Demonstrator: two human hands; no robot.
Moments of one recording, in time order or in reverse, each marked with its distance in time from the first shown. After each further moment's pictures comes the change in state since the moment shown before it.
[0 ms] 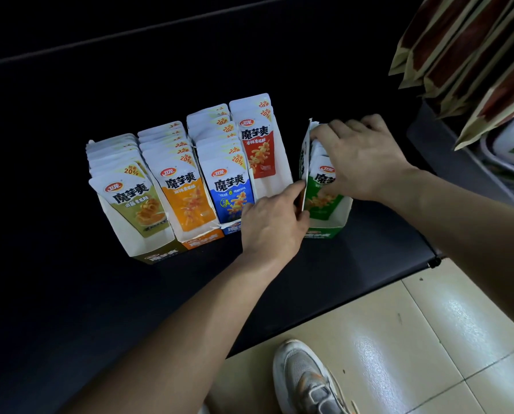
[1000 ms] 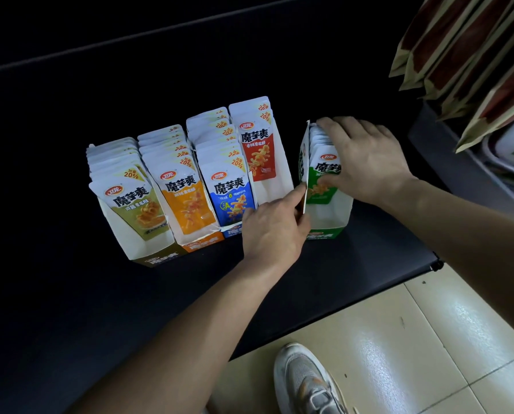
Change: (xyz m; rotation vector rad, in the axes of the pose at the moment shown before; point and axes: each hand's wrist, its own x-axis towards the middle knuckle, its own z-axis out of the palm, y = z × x) left_hand 0.000 -0.001 0.008 0.004 0.006 0.009; right_hand -0.003 0.006 0.016 0.153 0.122 0.143
